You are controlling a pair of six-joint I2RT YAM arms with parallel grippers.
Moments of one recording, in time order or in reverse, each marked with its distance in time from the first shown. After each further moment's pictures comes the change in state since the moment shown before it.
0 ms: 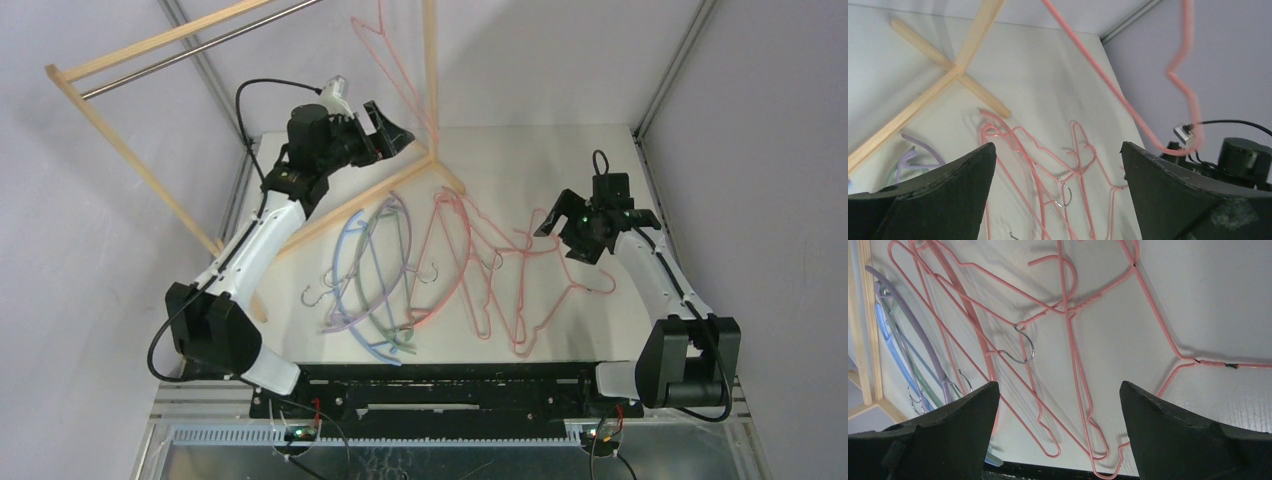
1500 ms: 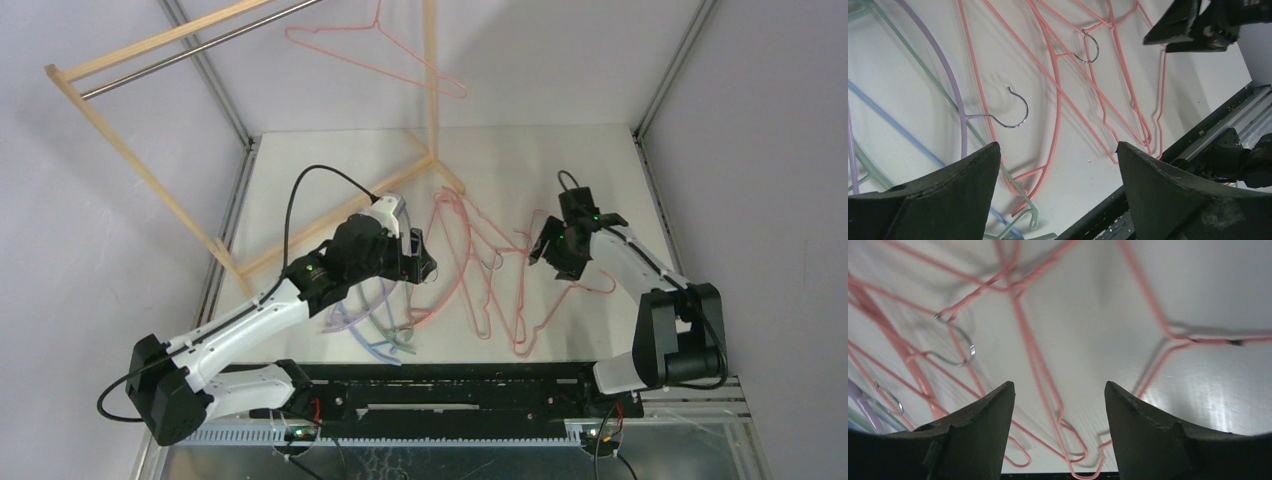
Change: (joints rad) left arm -0.452 -0.388 -0.558 -0.134 -0.333 0.129; right arm 0.176 0.142 -0.065 -0.002 0.166 0.045
